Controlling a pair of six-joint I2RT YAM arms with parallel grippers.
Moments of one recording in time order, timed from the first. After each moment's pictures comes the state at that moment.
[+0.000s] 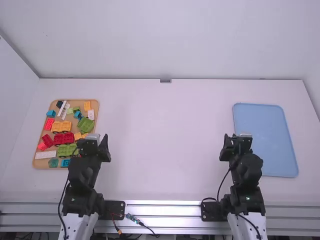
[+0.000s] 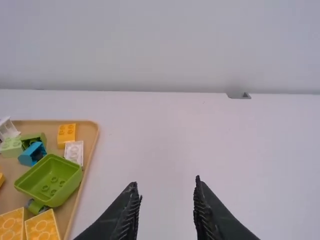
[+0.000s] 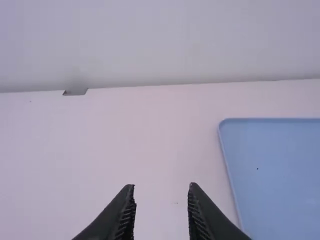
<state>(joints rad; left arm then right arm) -0.01 0.21 0.14 -0.12 0.01 -0.04 0.00 0.34 0.22 -0.17 -0.05 0.02</state>
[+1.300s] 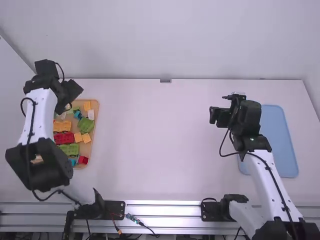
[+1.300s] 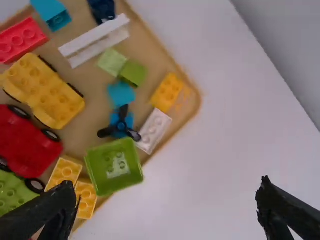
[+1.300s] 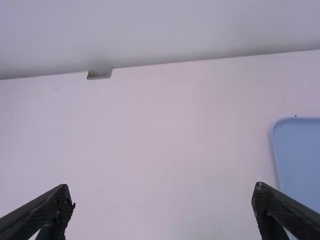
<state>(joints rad) 0.38 1.73 1.62 -0.94 -0.01 -0.59 0.01 1.12 0.79 -0.24 -0.19 0.09</state>
